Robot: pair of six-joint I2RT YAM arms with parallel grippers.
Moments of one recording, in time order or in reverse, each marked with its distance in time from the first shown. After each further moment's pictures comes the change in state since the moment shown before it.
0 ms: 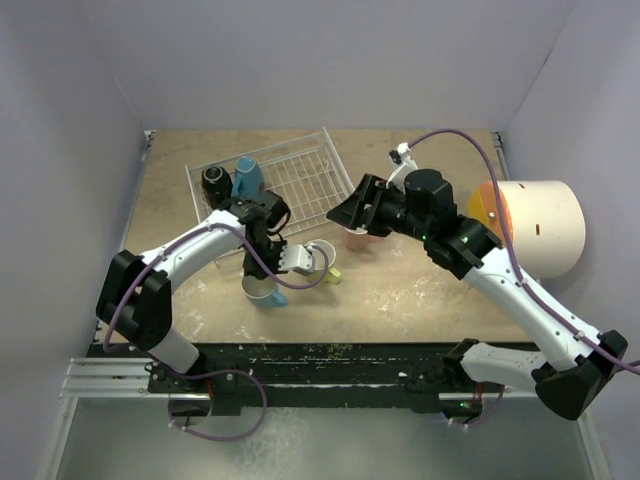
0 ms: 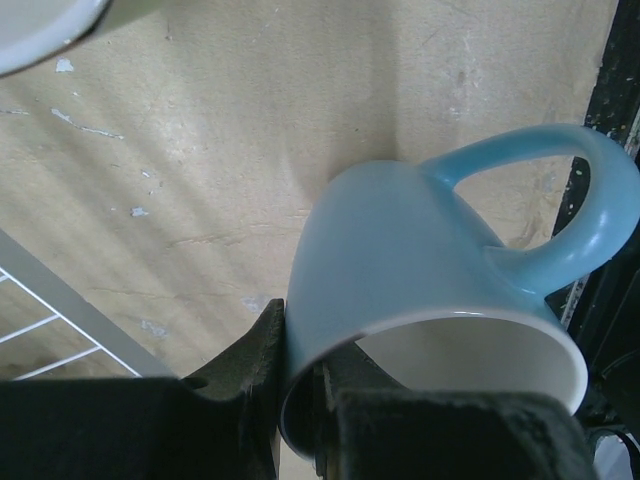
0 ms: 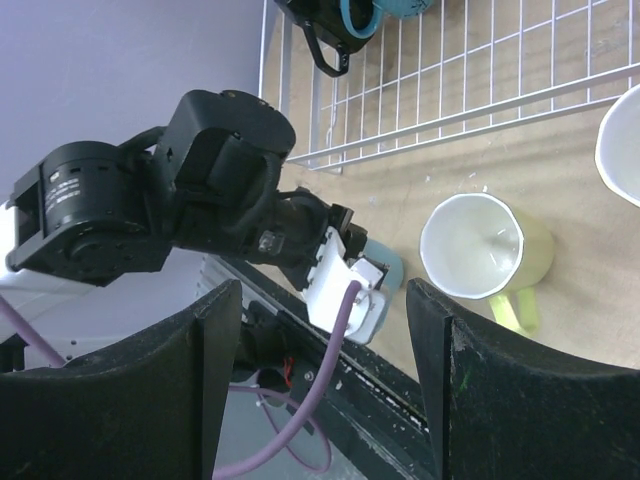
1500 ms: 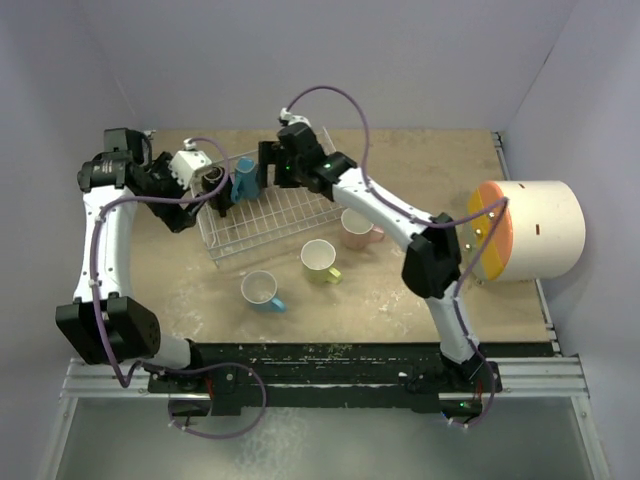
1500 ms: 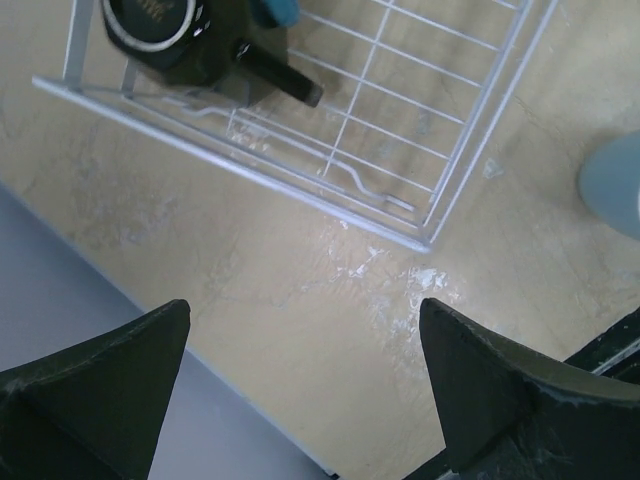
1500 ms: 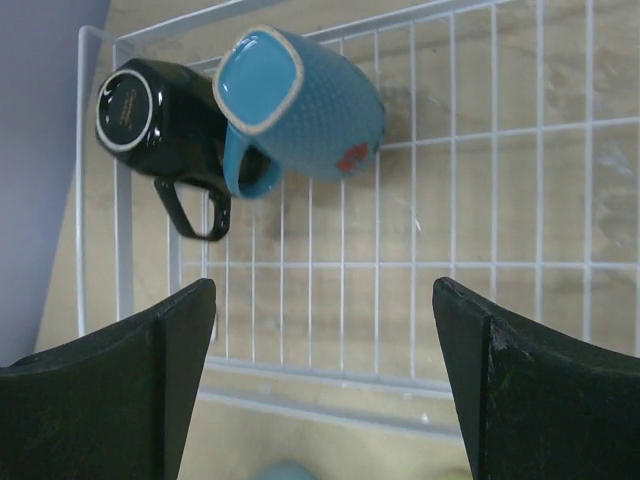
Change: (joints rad) left arm 0.716 -0.144 0.359 -0.101 0.163 -0.098; right arm 0.085 0.952 0.826 -0.077 0.234 -0.254
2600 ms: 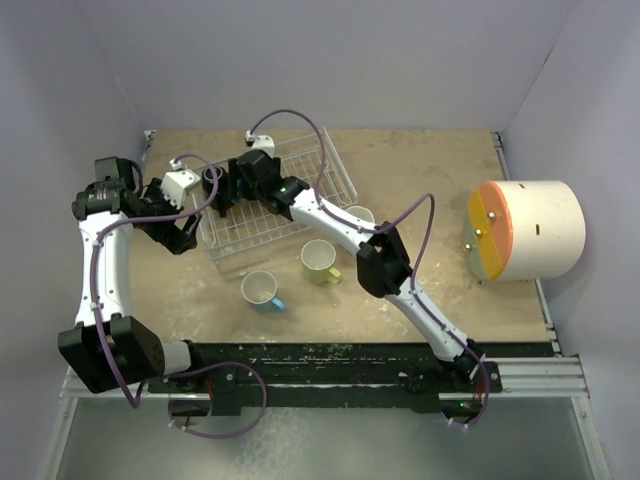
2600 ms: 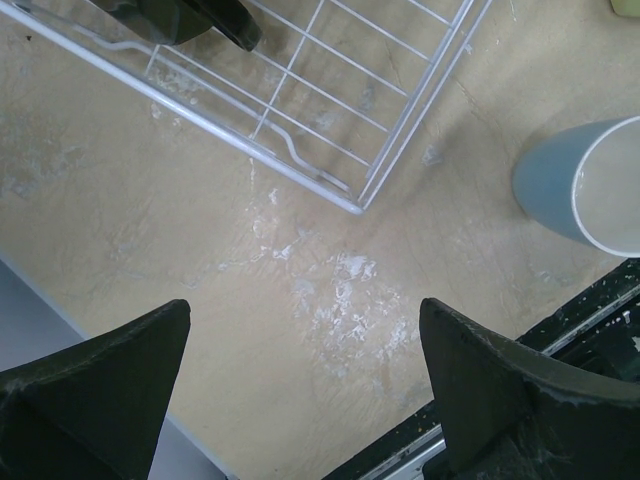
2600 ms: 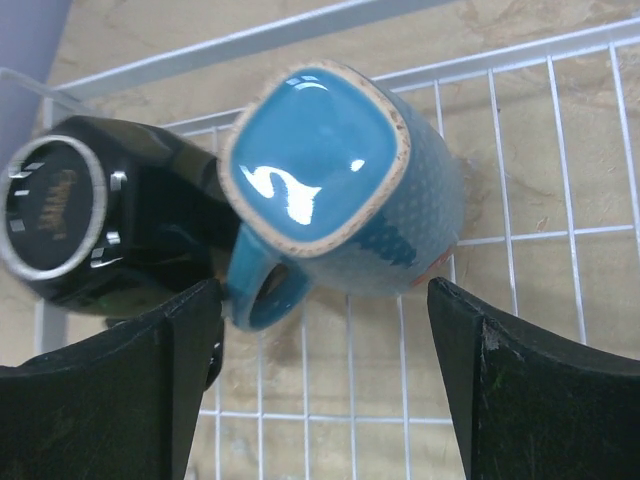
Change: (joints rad) left arm 0.131 -0.125 -0.226 0.049 0.104 -0.106; right arm 0.124 0.474 0.464 0.088 0.260 -0.019
